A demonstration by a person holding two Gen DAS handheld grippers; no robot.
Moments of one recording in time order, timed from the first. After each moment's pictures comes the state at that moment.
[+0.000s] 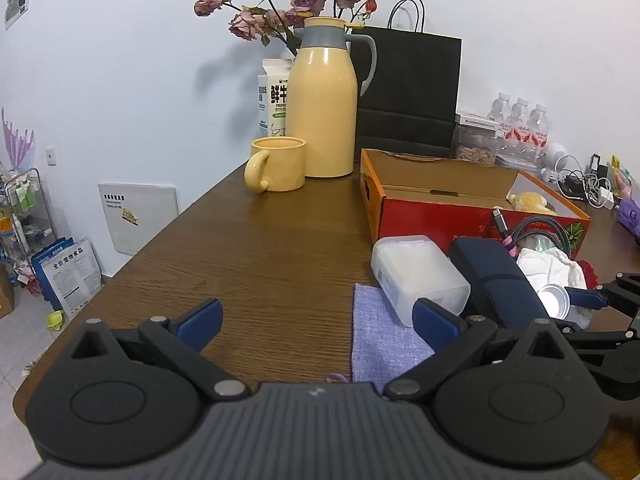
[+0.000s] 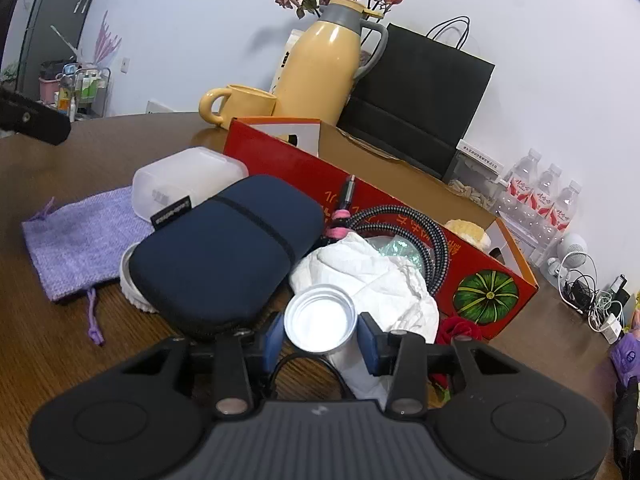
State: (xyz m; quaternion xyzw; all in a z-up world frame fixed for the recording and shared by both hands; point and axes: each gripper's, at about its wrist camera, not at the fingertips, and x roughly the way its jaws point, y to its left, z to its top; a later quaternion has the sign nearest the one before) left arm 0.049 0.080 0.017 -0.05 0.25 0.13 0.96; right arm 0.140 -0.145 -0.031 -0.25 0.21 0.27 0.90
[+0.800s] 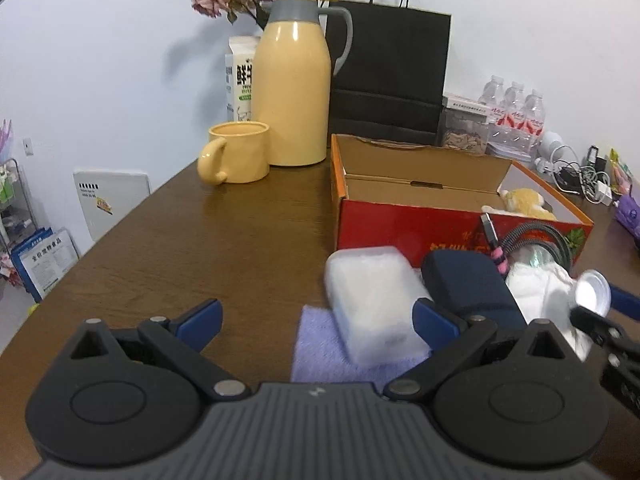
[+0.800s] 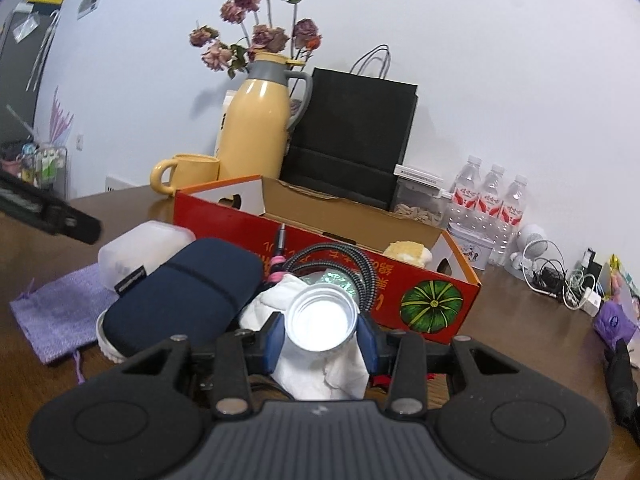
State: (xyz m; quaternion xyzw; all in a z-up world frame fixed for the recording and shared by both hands) left arm 0.122 0.057 0.008 -0.06 0.29 0.11 0.95; right arm 0.138 -0.188 -0.012 -0.14 0.16 0.23 0.95
